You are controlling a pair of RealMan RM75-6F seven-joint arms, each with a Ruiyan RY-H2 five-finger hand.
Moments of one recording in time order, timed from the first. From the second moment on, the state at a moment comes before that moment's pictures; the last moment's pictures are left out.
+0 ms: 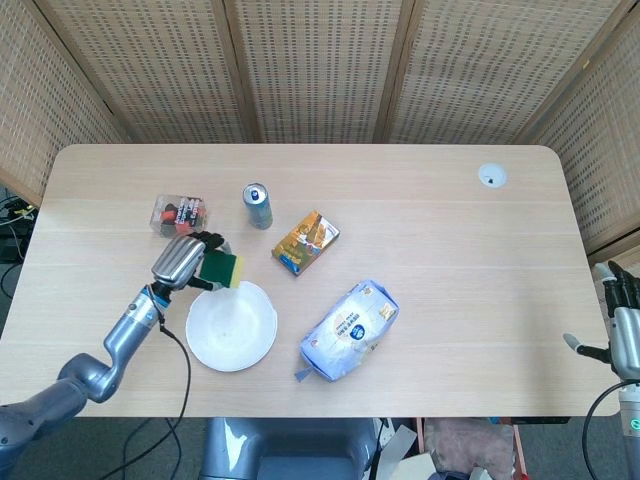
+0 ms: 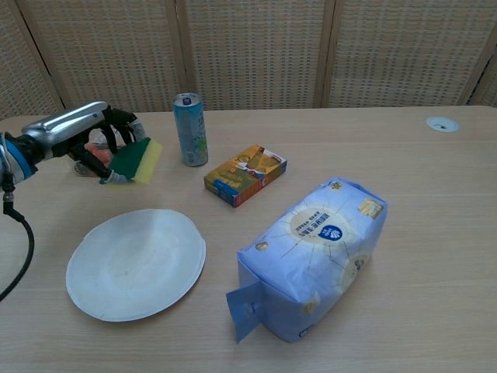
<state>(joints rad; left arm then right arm) -0.72 -1.73 -0.04 -0.73 1.54 1.12 -0.52 0.11 -1.13 0.17 -1.52 -1.30 1.39 0.05</state>
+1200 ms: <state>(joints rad) -0.54 -1.33 -0.10 -1.28 1.29 1.04 -0.02 0.10 -1.14 0.15 -1.52 -1.37 1.47 -0.01</state>
